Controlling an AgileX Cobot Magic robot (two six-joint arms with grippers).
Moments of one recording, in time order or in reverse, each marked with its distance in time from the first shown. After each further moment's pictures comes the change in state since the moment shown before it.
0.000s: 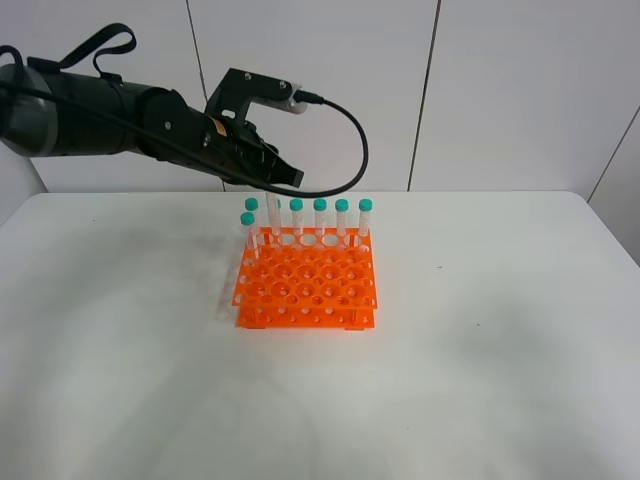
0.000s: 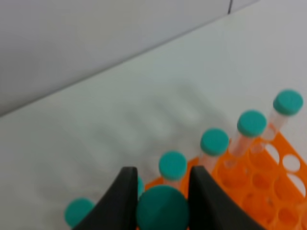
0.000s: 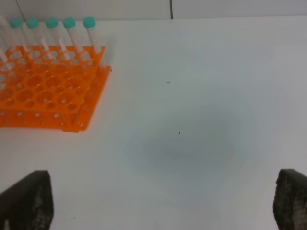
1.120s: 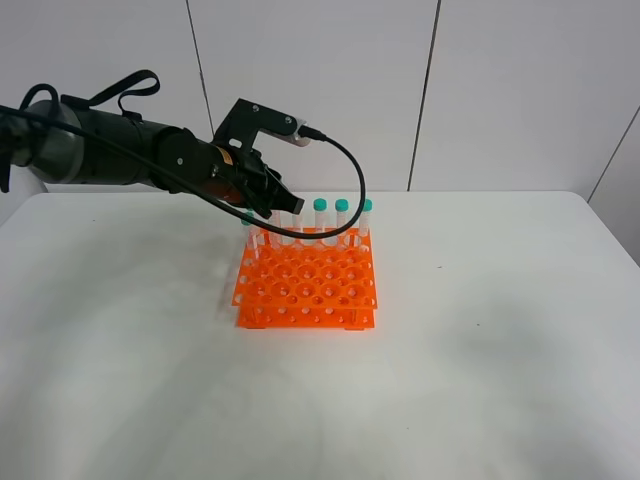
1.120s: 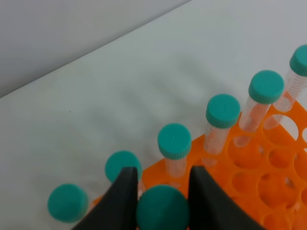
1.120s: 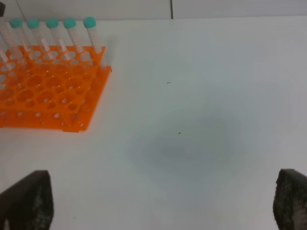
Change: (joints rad) left arm -0.001 0.055 0.047 0.000 -0.112 0.061; right arm 0.000 0.000 0.000 0.002 0.000 0.000
